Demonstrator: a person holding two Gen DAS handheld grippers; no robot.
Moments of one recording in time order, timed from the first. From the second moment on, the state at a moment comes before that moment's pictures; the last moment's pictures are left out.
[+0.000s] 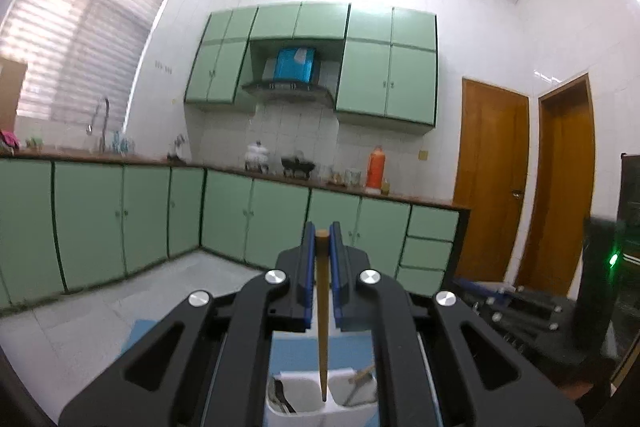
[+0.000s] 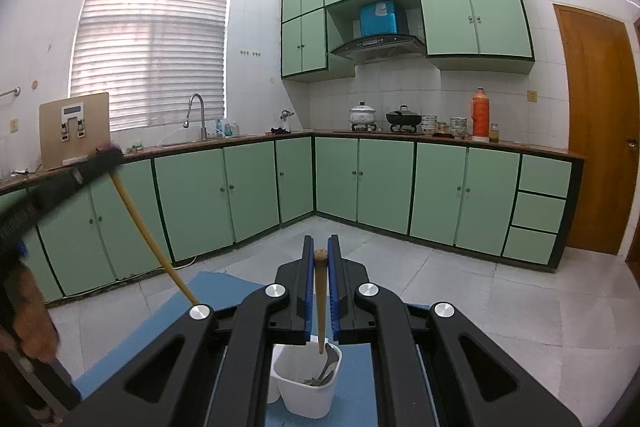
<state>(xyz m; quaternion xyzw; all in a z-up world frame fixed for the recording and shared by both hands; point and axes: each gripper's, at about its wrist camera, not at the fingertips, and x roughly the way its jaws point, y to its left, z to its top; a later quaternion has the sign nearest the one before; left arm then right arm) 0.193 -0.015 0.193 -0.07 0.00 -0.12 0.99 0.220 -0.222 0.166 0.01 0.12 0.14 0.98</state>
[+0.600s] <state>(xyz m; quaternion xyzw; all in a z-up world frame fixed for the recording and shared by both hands) 0.257 -0.020 0.131 -0.05 0.06 -0.09 0.99 0.262 -0.210 0.125 0.01 0.18 0.15 0.97</state>
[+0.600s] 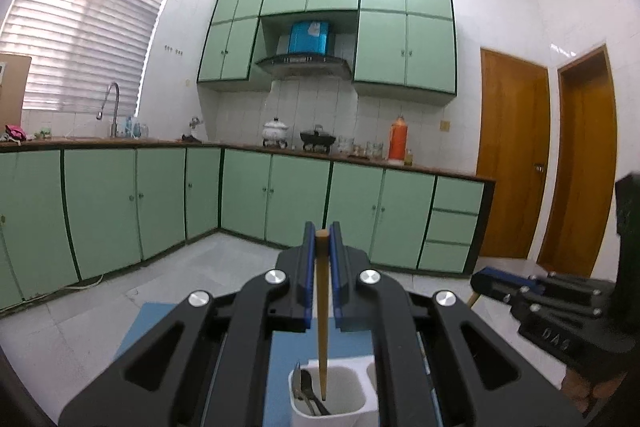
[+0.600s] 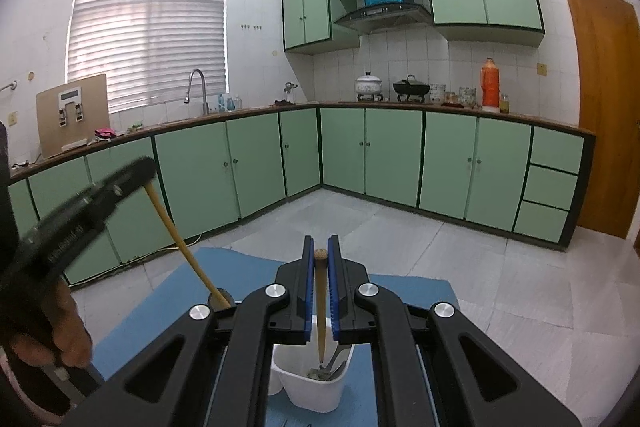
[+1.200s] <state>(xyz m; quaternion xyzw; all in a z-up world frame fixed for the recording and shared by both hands) 0.293 -0.008 0.075 -0.05 0.14 -0.09 0.98 0.273 -0.228 0.089 0.06 0.20 0.14 0.97</state>
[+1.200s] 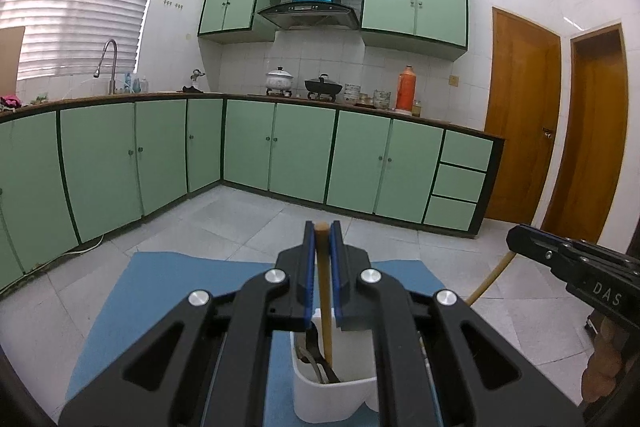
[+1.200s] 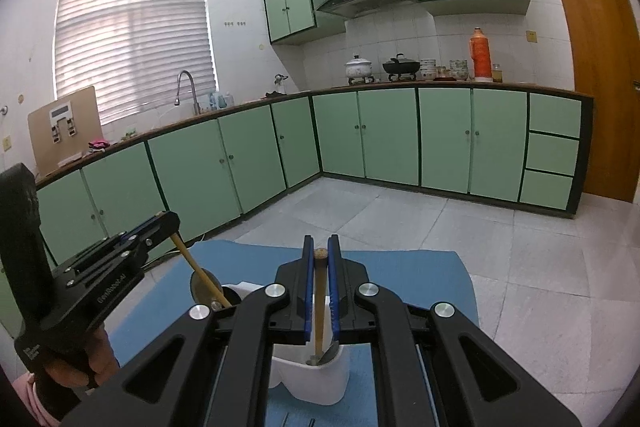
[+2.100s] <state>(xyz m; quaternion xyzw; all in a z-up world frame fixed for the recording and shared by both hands) 0.226 0.023 0.078 -0.06 0.12 -0.05 0.99 0.221 -0.250 0.090 0.06 0.15 0.08 0.98</state>
